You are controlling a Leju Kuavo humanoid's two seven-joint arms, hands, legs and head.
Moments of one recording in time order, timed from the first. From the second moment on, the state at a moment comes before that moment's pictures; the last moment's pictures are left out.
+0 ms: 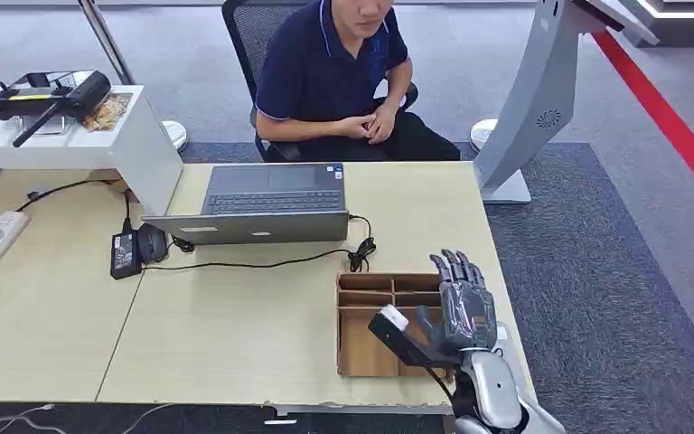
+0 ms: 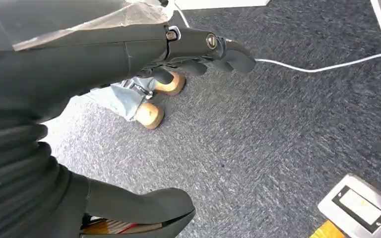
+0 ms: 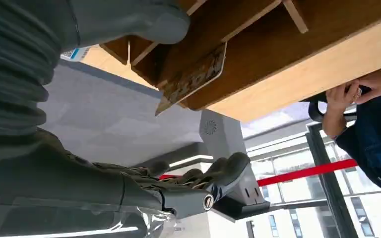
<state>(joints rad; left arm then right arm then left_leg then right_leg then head) -0.10 -0.01 -0.93 -0.23 -0.30 0.66 0.21 -0.24 -0.31 0.77 -1.47 1.09 -0.43 0.56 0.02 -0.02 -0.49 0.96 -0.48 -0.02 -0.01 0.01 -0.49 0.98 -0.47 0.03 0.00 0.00</state>
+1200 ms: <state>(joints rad) -0.10 -0.01 -0.93 -0.23 -0.30 0.66 0.21 -0.24 -0.31 0.77 -1.44 1.08 -0.43 0.56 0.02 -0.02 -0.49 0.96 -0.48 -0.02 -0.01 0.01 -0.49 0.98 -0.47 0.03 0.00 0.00</state>
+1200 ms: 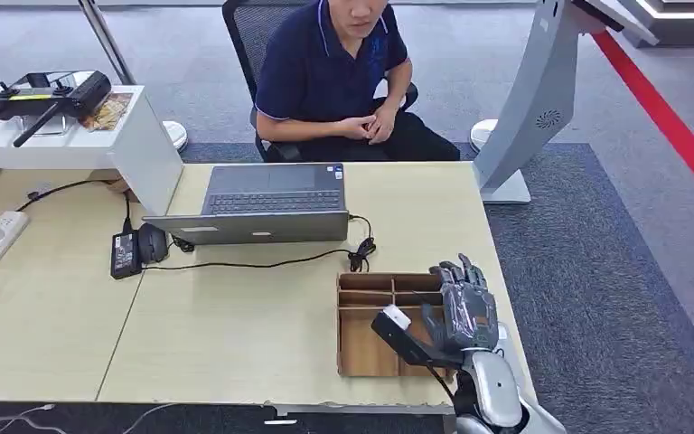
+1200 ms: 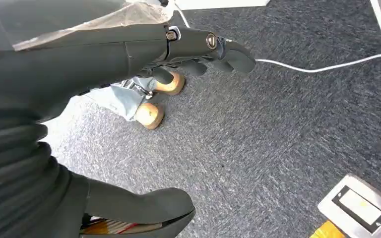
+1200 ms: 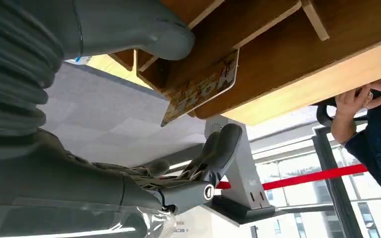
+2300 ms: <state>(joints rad) -0.10 -0.01 -0.93 -0.23 -0.29 0.66 0.21 -0.24 -0.33 0.76 -1.45 1.15 -0.47 0.58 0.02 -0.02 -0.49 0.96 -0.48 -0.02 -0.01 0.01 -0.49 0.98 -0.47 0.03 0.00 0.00</state>
